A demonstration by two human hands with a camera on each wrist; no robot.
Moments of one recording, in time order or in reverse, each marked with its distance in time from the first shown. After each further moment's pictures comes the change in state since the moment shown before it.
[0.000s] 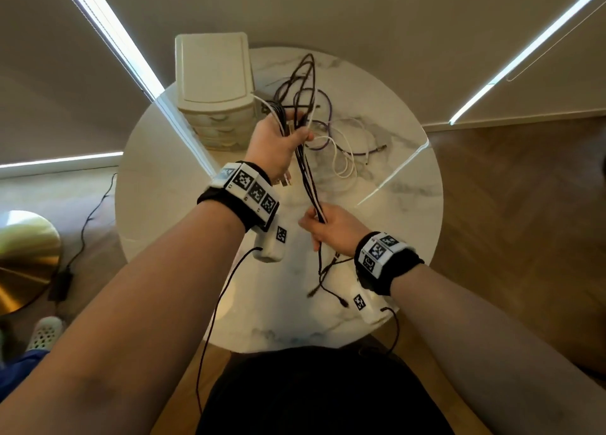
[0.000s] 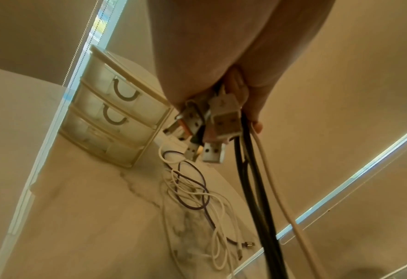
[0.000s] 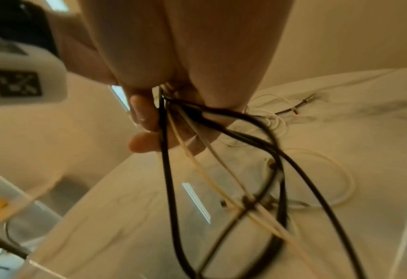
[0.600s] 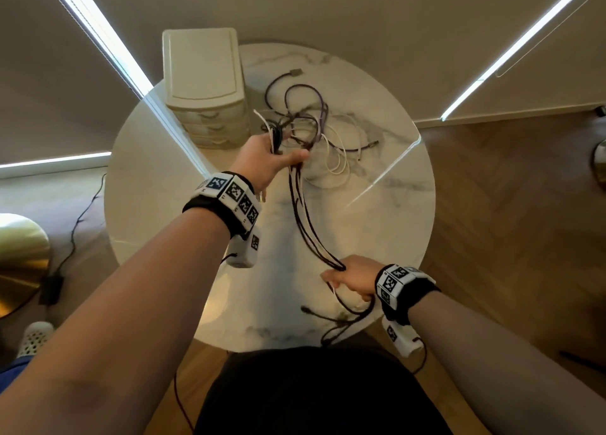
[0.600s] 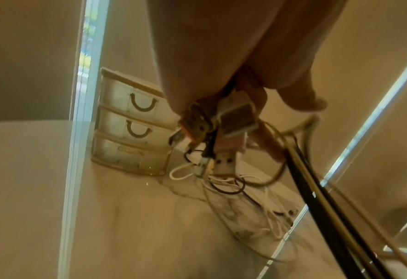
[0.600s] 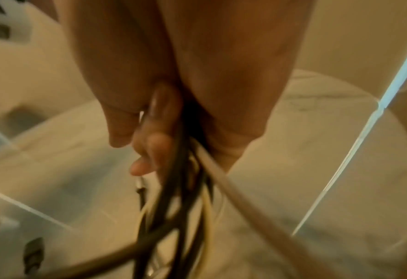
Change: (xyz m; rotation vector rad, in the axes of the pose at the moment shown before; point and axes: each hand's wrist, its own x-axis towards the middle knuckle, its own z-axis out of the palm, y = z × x) left_hand -0.011 -0.016 -0.012 0.246 -0.160 -0.096; right_hand -0.039 0.095 0.007 -0.237 -0.259 0.439
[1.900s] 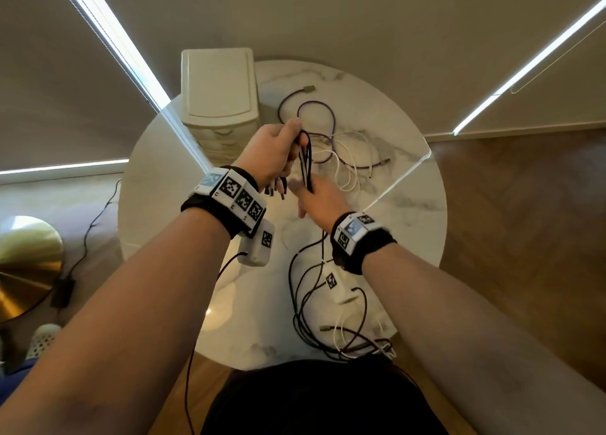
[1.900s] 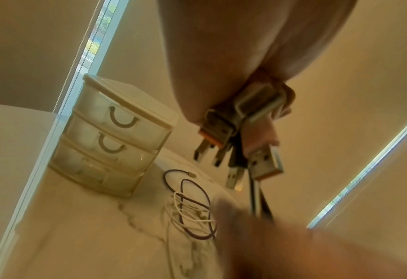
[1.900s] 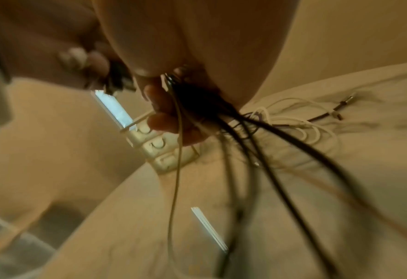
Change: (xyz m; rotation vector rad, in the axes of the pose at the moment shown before) left_hand 0.023 0.031 -0.020 -0.317 -0.028 0.018; right_hand 0.015 -0.157 -0.068 0.224 0.499 -0.493
